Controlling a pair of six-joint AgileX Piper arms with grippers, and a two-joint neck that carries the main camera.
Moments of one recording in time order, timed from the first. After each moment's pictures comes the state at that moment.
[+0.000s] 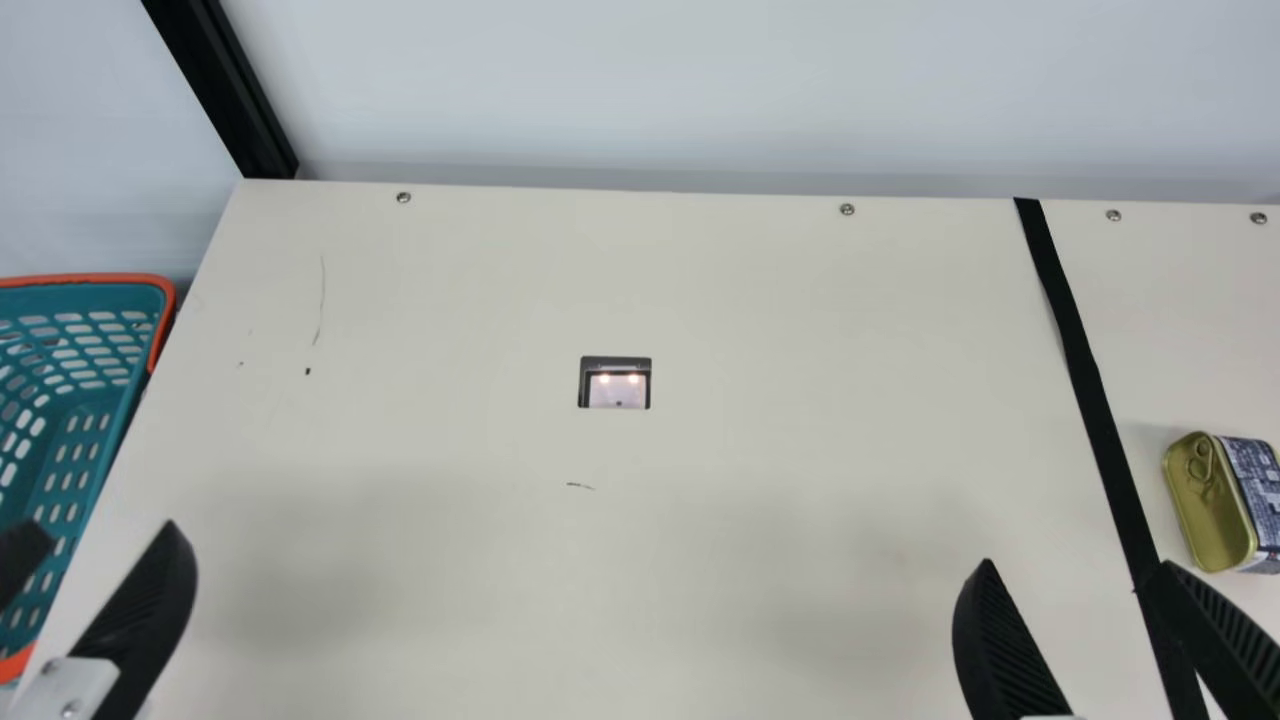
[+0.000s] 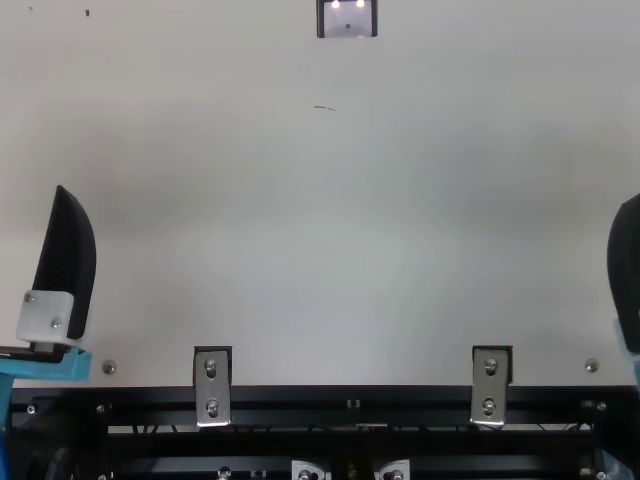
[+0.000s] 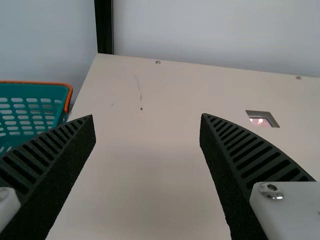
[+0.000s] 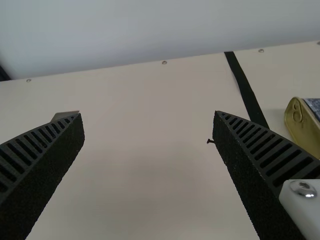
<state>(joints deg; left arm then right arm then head) -6.4 9.0 -8.7 -5.9 24.2 -4.1 0.8 6.9 -11.9 8.0 26.0 1.4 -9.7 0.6</state>
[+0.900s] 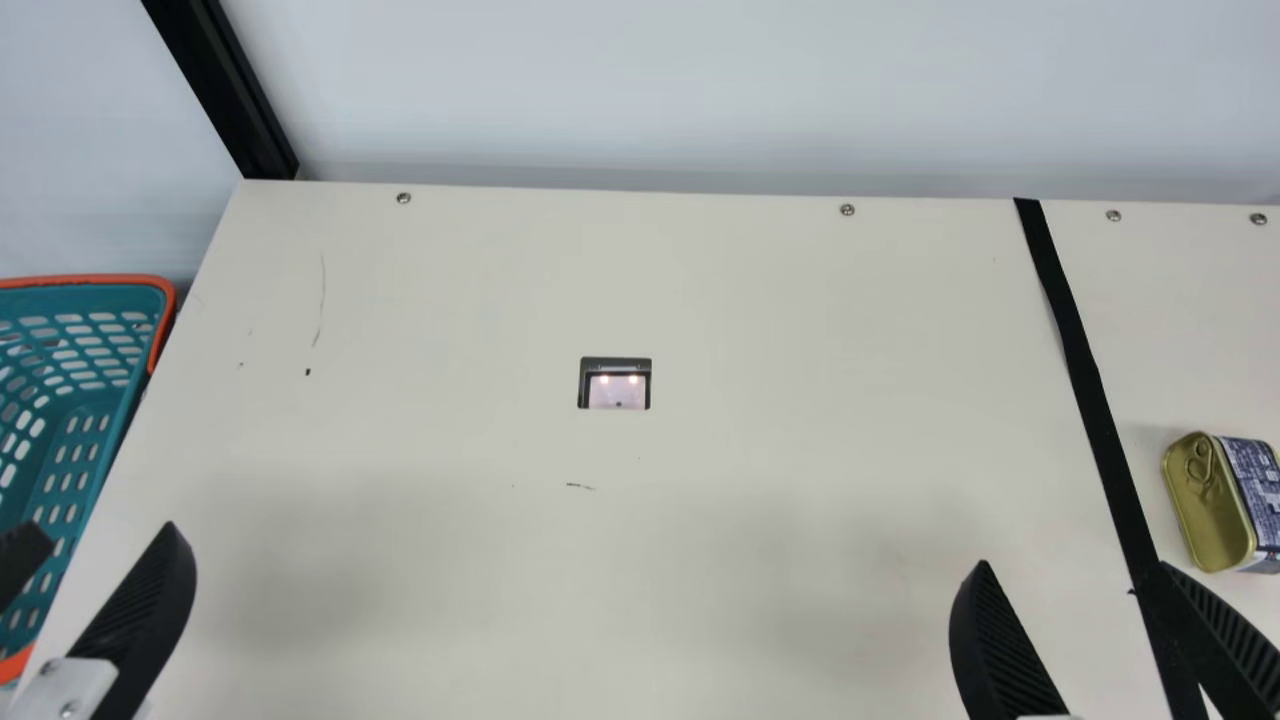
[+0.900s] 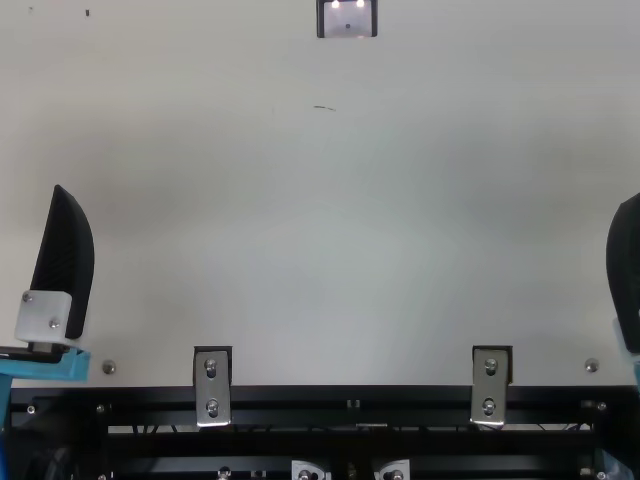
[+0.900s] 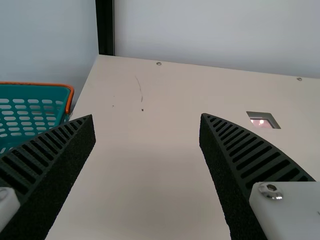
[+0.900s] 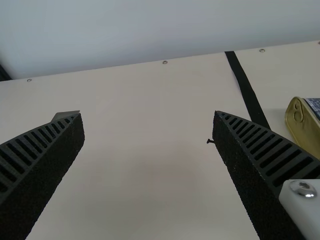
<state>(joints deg) -6.4 9.0 -8.7 -5.9 24.1 -4.1 0.8 6.9 -11.9 8.0 25.7 1.4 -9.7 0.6</state>
